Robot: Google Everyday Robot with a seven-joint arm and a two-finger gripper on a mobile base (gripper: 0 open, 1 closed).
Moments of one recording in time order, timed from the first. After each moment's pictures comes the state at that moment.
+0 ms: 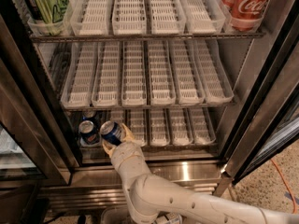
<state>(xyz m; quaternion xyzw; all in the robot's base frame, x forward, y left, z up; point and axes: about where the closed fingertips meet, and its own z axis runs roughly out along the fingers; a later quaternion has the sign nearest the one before) 0.572 0.094 0.683 -0.31 0.68 -0.02 0.66</state>
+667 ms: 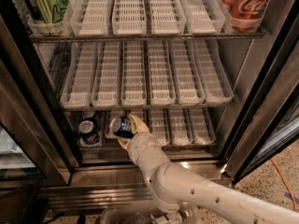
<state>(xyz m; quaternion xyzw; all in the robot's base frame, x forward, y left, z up) 0.581 0.052 0.711 -0.45 0.59 -0.13 0.66</state>
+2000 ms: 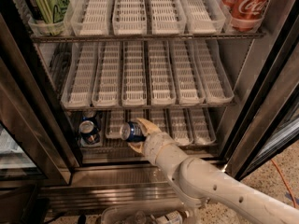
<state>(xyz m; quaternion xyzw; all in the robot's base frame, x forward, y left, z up) 0.573 0.019 0.712 -0.53 0.53 -0.14 0.65</state>
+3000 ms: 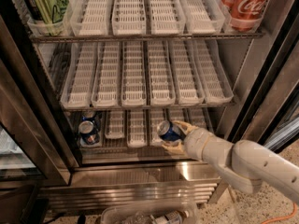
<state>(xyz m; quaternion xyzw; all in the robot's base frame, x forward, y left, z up) 0.570 -0.094 0.688 -0.48 0.65 0.05 0.59</state>
